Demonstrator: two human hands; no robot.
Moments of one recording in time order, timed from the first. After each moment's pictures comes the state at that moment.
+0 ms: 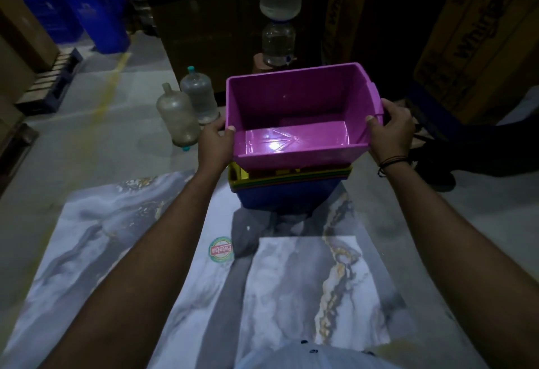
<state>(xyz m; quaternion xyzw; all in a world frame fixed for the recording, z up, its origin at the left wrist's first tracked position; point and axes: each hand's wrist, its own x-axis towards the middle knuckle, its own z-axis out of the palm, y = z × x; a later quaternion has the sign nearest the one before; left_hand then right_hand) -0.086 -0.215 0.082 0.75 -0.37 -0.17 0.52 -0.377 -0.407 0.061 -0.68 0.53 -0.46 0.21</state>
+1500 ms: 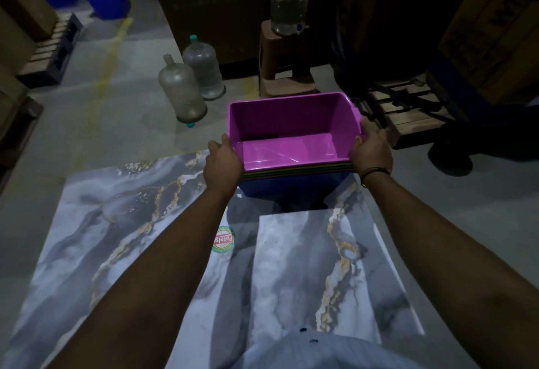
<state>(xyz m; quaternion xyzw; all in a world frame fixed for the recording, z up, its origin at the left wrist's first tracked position) -0.079 -0.238 -0.022 0.91 -0.36 -0.10 0.20 -0.342 -0.412 -0.030 -0.71 0.62 -0.25 0.21</state>
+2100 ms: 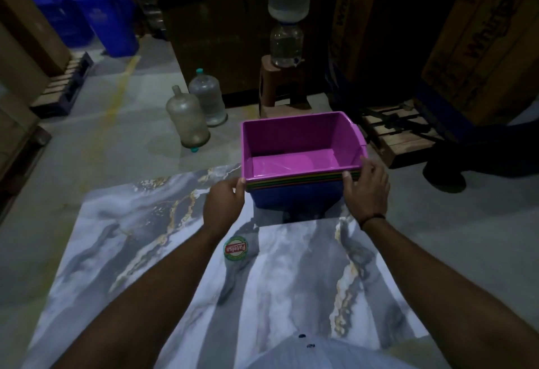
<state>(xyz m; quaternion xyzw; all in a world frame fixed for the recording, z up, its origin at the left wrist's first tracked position) -0.085 -0.146 -0.019 0.84 -0.44 -0.06 0.33 -0.357 -0.315 -0.051 -0.74 0.59 -0.30 0.11</state>
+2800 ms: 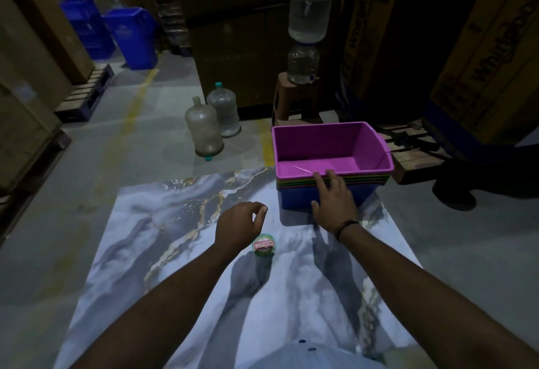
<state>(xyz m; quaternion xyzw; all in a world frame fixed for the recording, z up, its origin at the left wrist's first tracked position) -0.060 -0.058 -0.036 0.81 -0.54 0.00 0.23 -0.258 -0.217 -0.031 -0.88 0.46 -0.09 0.07</state>
